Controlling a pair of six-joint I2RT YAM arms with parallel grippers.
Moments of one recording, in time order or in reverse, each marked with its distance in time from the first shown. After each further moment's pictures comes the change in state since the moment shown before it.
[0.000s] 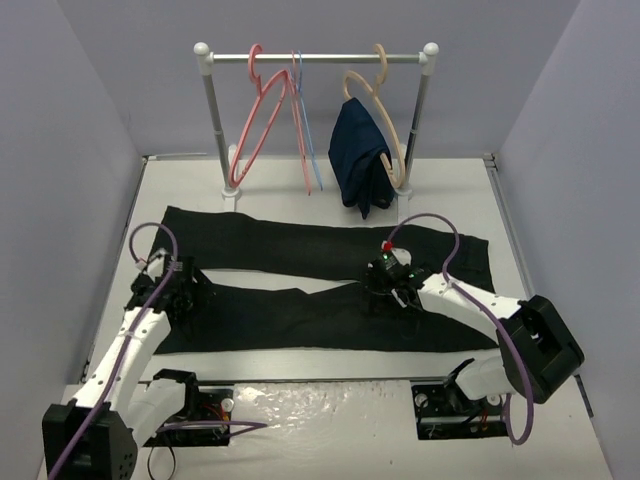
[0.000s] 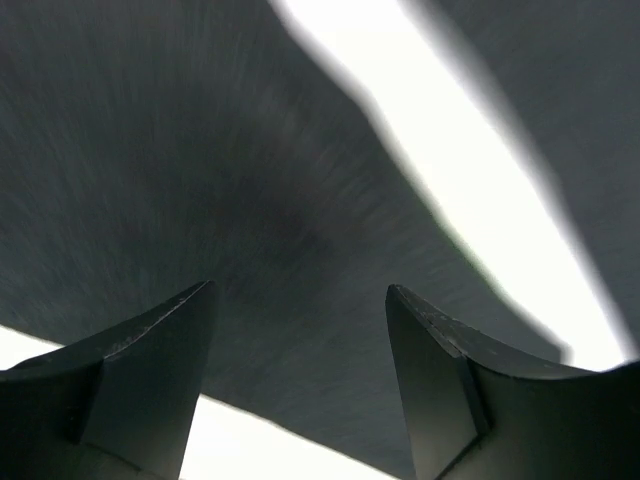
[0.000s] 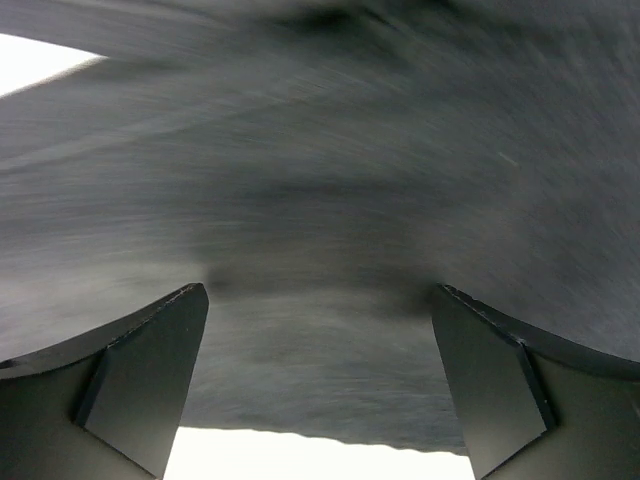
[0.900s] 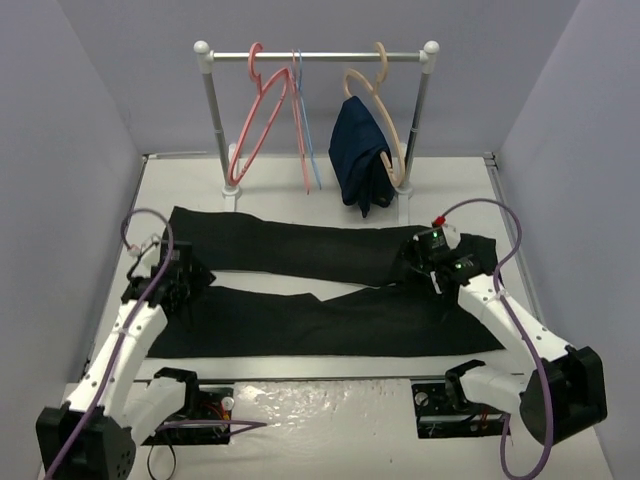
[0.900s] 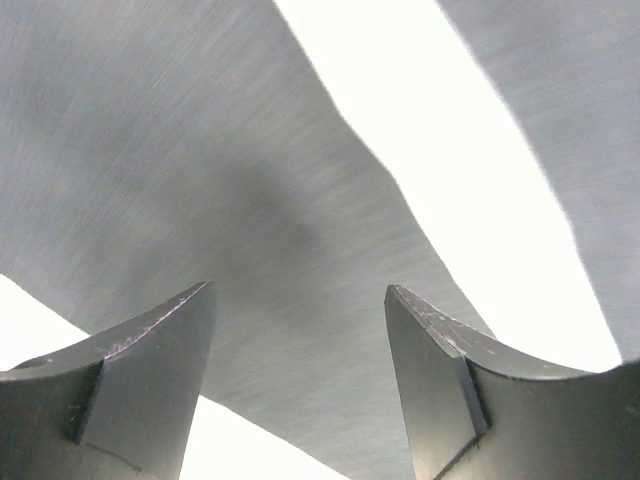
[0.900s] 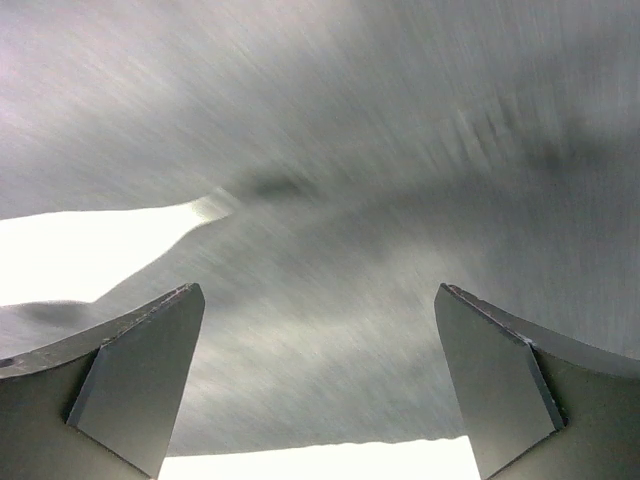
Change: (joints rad) left arm -0.030 -0.034 0.067 -0.079 -0.078 -0.051; right arm -0.263 -0.260 0.030 -0.098 0.005 0.044
